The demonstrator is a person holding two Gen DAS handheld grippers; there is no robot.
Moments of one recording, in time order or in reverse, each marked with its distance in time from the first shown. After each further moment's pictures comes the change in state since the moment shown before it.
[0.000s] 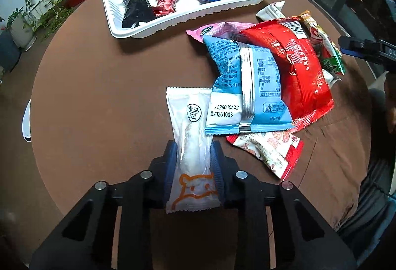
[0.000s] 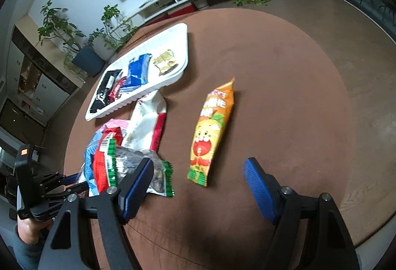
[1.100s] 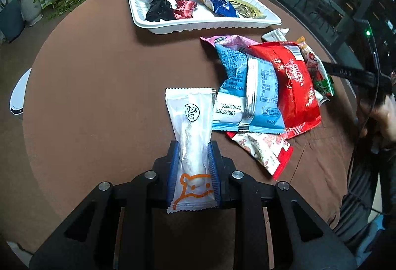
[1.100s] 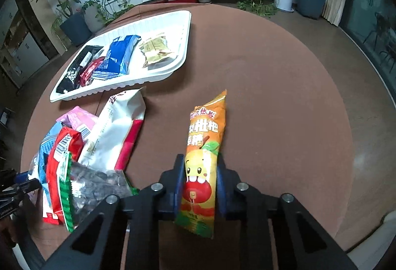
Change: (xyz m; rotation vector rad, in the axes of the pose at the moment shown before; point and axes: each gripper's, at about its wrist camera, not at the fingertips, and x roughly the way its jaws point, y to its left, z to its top) left arm -0.017 0.016 -0.026 -0.179 -0.111 -0.099; right arm 0.042 0.019 0.023 -0.215 0.029 -0.185
